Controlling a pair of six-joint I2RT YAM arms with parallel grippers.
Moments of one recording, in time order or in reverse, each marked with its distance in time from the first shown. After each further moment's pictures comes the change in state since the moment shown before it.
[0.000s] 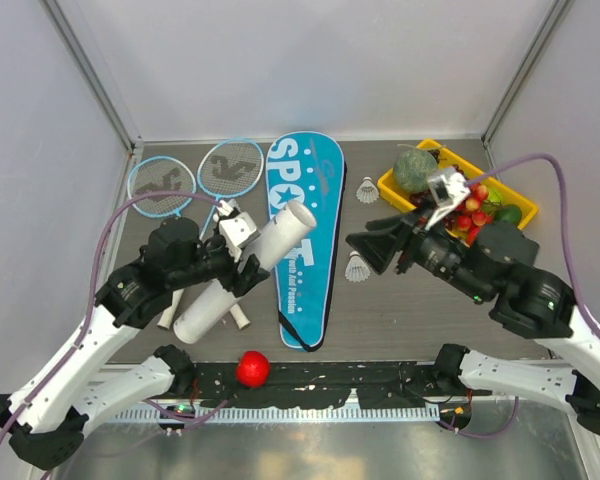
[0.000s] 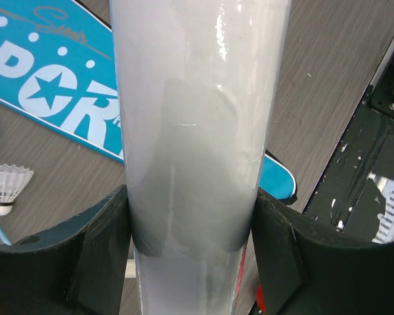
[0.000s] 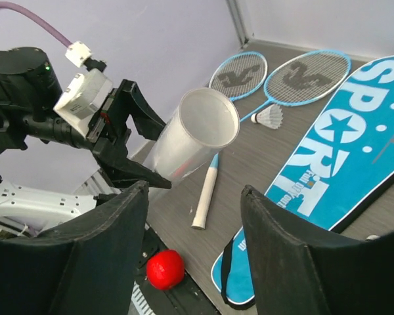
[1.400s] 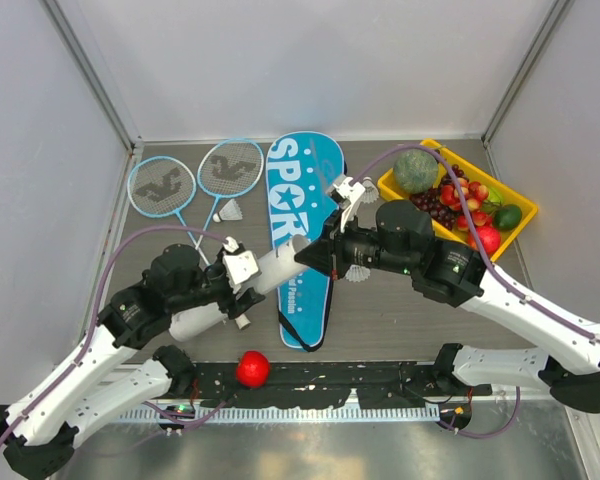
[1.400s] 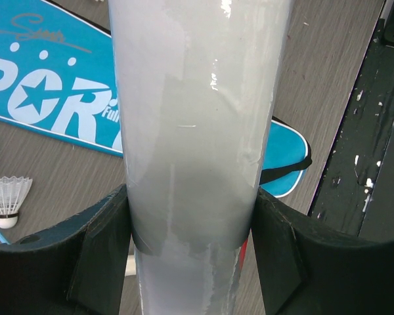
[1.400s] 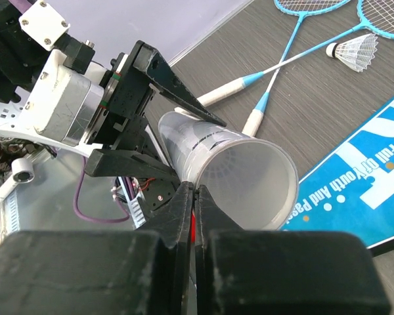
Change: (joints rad) left arm -0.053 -0.172 -0.208 0.026 0.013 0.172; right arm -0.008 0.336 0.010 0.084 -0.347 -0.038
